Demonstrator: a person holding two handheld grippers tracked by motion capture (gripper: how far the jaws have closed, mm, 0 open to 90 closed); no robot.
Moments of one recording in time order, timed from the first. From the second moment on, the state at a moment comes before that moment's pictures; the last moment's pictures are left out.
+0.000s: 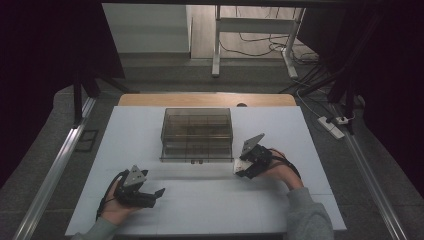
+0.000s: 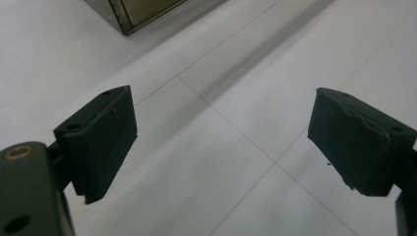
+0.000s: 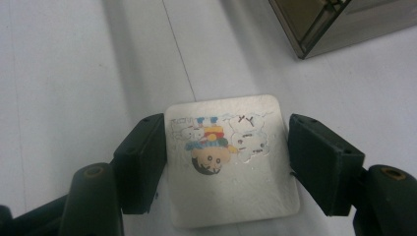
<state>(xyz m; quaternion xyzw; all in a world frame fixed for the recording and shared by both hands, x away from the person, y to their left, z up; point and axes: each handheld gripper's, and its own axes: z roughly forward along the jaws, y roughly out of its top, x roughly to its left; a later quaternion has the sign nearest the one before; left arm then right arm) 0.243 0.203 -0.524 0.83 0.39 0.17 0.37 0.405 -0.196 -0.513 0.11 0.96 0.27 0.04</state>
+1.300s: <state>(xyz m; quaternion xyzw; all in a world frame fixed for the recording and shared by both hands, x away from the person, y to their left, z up) 0.242 0.205 -0.523 0.83 0.39 0.17 0.37 0.396 -0.216 -0.474 0.23 0.90 0.37 0.09</state>
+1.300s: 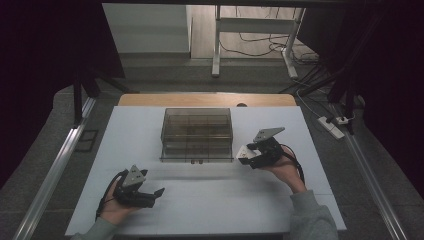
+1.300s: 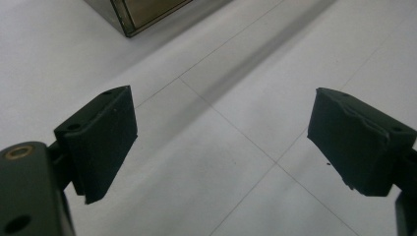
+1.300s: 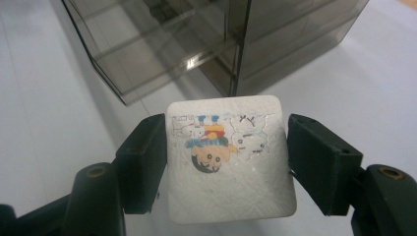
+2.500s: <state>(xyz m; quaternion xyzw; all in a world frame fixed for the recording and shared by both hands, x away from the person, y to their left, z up) 0.242 0.205 -0.523 0.83 0.39 0.17 0.37 0.381 -0.214 -0.448 0.23 0.85 0.47 0.12</state>
